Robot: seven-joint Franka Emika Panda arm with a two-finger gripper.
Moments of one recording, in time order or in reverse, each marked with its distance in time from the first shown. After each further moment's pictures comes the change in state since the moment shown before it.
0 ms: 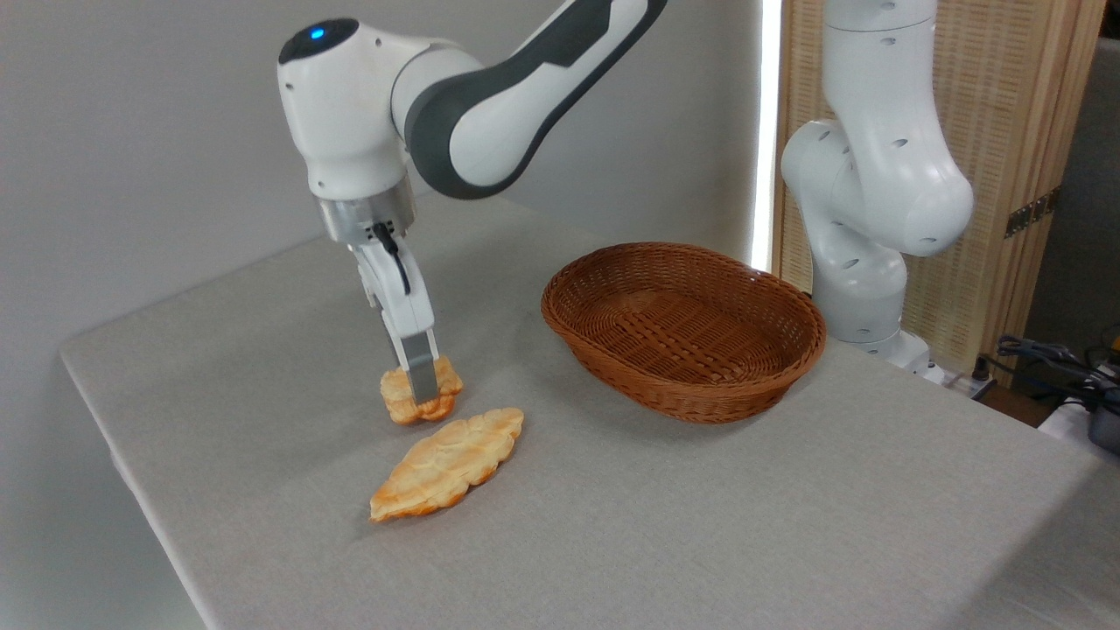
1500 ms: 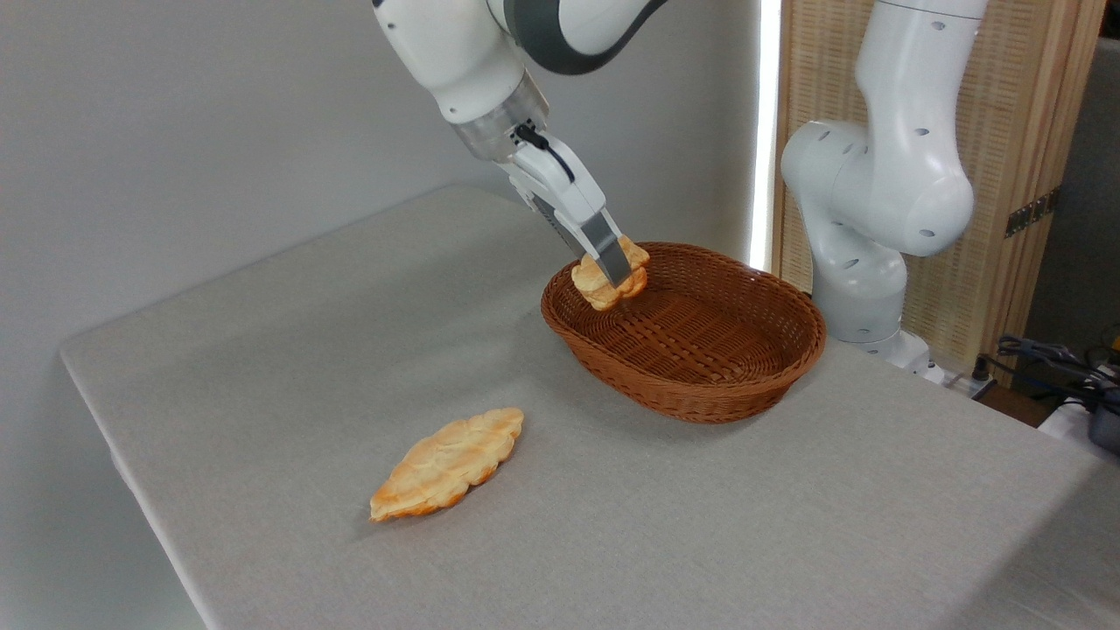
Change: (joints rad) arm 0.003 -0.332 0.008 -0.177 -0.001 -0.602 -0.063
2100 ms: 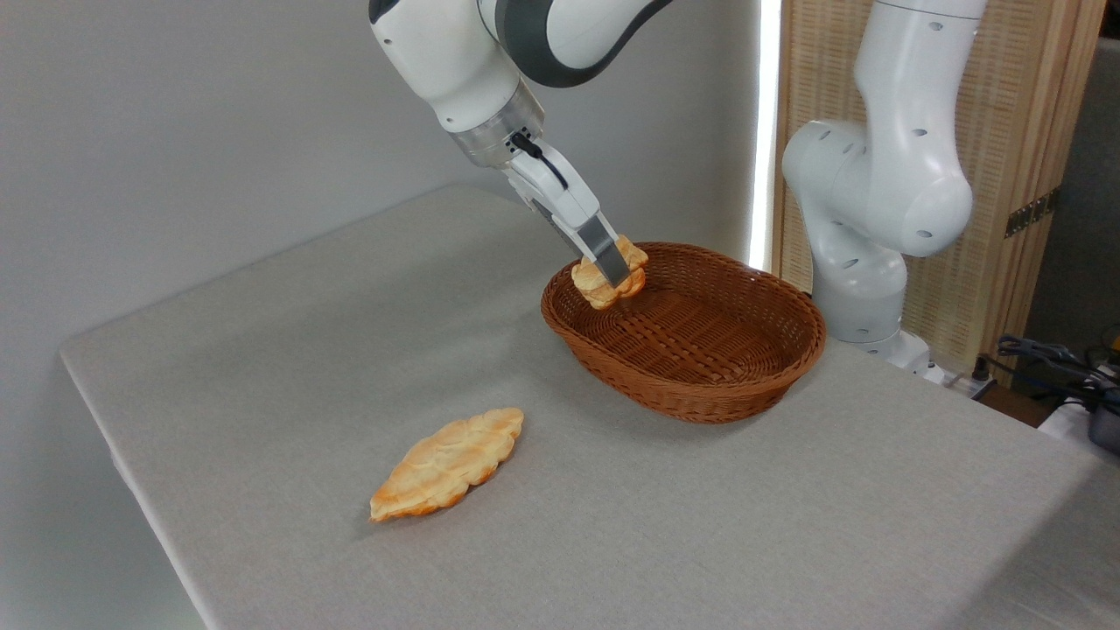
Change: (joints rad) arm -0.024 0.012 -0.005 -0.006 -0.016 0.003 0.002
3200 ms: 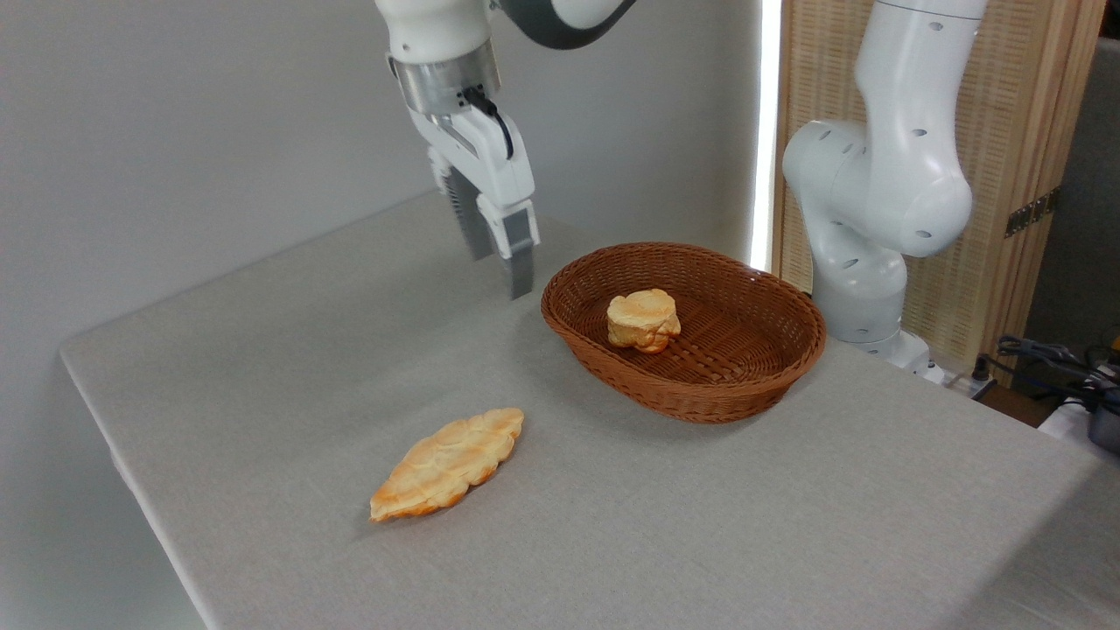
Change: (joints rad) arm -0.005 -0.003 0.061 0.100 -0.001 0.314 0.002
